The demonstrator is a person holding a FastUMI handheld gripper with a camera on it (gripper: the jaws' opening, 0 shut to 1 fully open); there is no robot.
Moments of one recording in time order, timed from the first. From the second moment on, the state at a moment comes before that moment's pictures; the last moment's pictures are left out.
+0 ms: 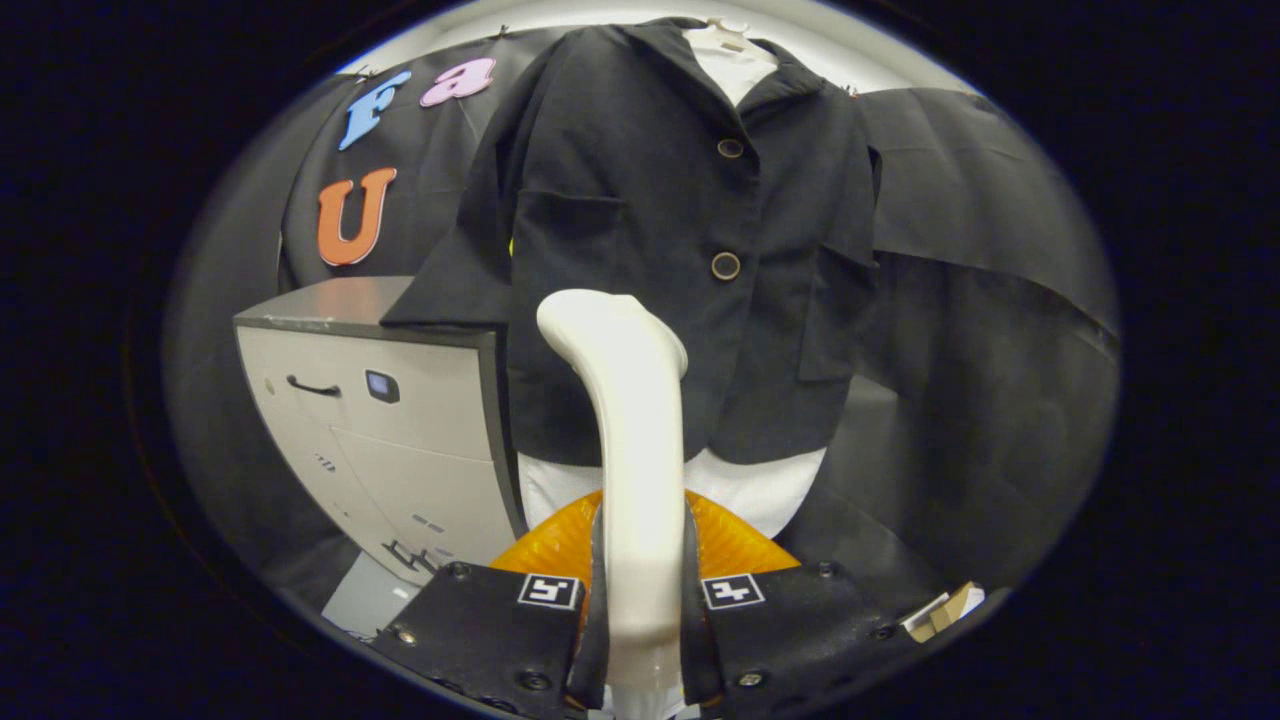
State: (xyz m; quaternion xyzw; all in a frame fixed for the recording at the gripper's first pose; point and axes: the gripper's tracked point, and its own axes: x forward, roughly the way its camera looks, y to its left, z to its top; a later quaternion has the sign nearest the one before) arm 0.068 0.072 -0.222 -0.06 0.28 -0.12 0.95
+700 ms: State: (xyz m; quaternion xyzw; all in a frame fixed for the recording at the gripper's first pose) arm 0.019 0.070 -0.284 -0.06 0.38 -0.10 0.92
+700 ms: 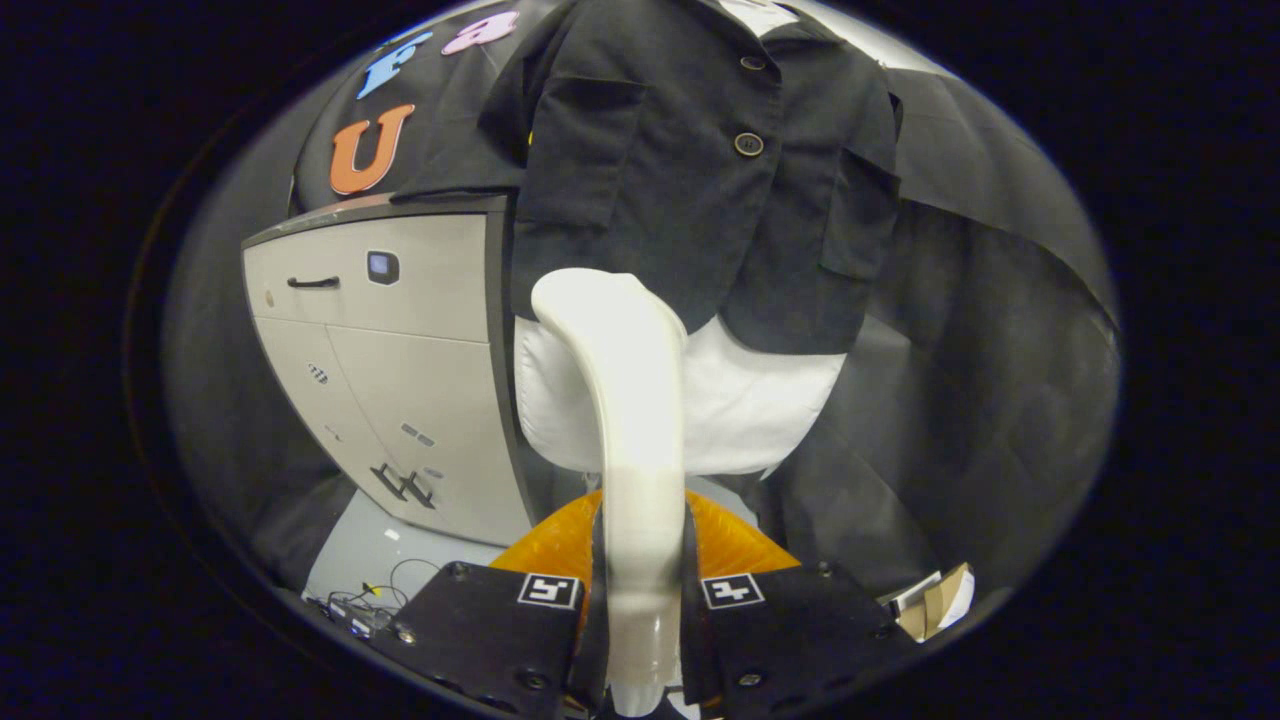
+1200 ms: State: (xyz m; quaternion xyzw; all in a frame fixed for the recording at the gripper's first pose) arm 0.040 0.033 -0.137 0.04 0.26 -0.06 0.96
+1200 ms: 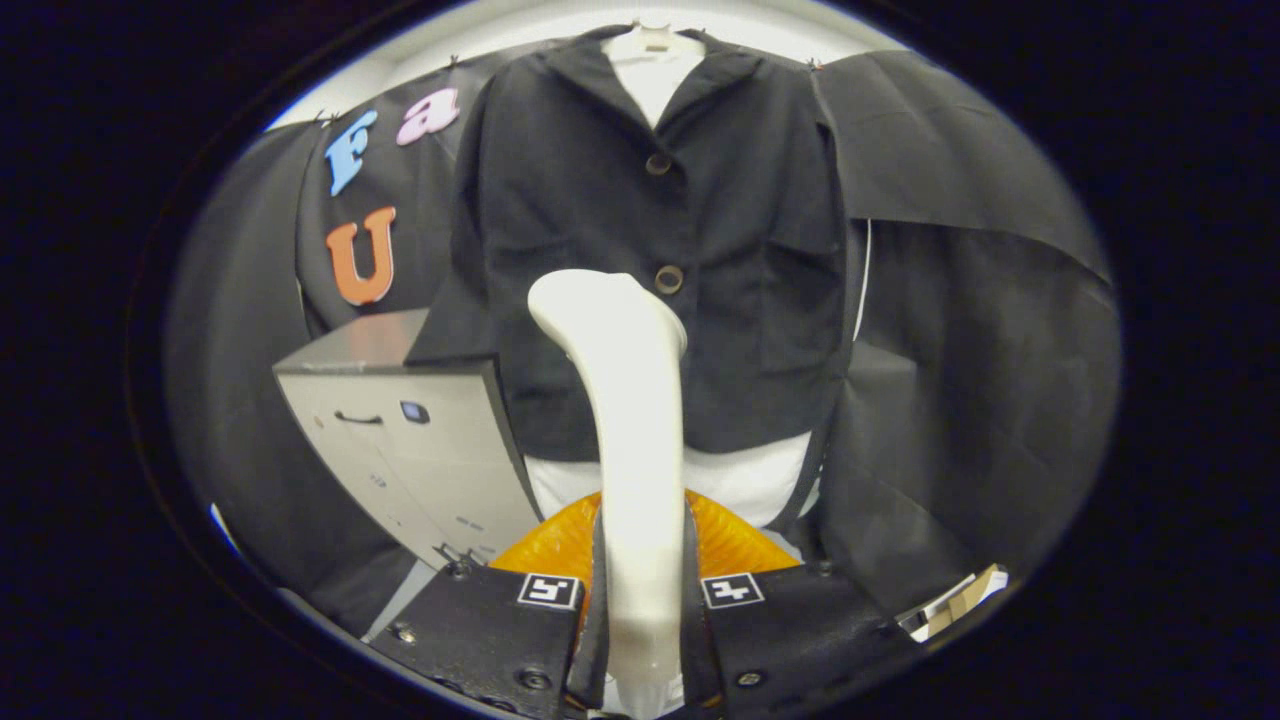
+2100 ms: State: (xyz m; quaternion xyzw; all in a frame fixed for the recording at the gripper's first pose) arm 0.127 -0.072 0.093 0.07 -0.05 -0.04 1.00
